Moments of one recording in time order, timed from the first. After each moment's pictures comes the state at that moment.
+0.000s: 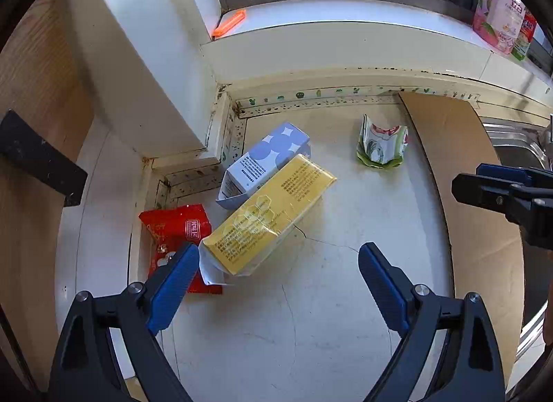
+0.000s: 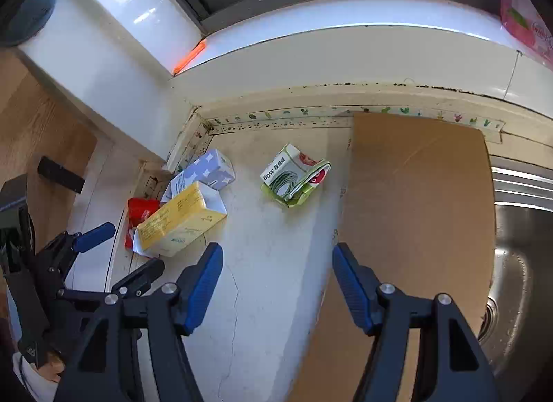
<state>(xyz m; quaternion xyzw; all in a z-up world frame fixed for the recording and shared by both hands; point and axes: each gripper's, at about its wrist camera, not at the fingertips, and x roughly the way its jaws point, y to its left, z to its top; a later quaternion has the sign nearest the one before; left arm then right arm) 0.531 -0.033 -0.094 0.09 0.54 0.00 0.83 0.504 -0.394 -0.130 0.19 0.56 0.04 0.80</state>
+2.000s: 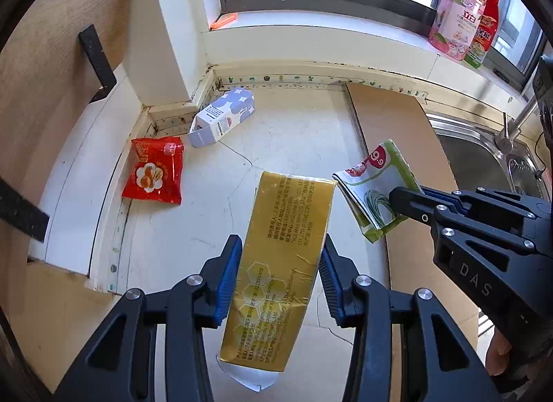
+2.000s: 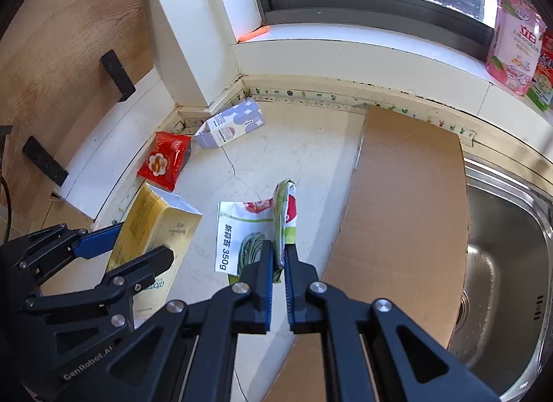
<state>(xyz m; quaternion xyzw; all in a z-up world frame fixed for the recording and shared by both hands) 0.401 -0.060 -0.065 0.02 0.53 -0.02 0.85 0.387 -0.322 -0.104 0.06 0.53 0.03 0.85</state>
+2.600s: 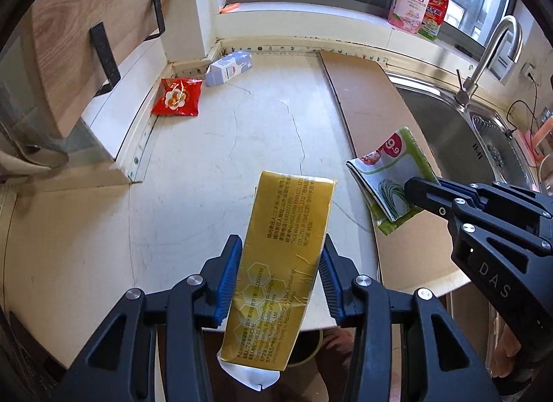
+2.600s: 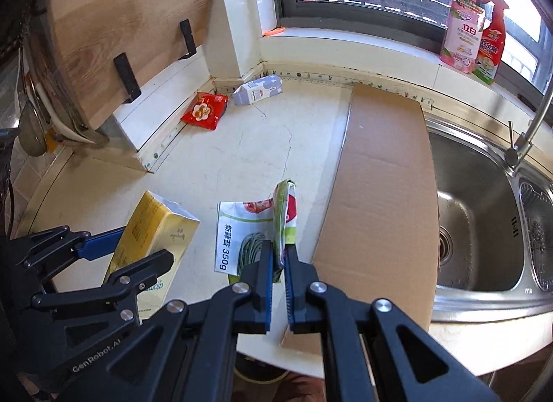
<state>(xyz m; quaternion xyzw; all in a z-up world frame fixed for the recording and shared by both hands) 0.223 -0.036 -0.056 0.02 0.52 -0.05 0.85 0.219 -0.252 -0.066 0.03 0.51 -0.01 0.86</state>
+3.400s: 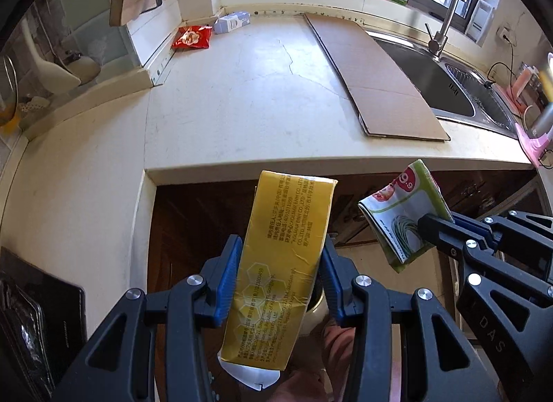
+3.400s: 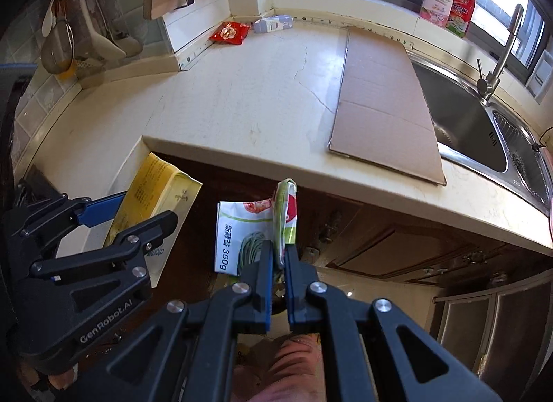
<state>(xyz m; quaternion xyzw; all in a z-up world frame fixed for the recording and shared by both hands) 0.049 -0.016 -0.098 0.03 0.53 -0.06 0.84 0.048 -0.172 -0.099 0.01 0.56 -0.04 0.83</state>
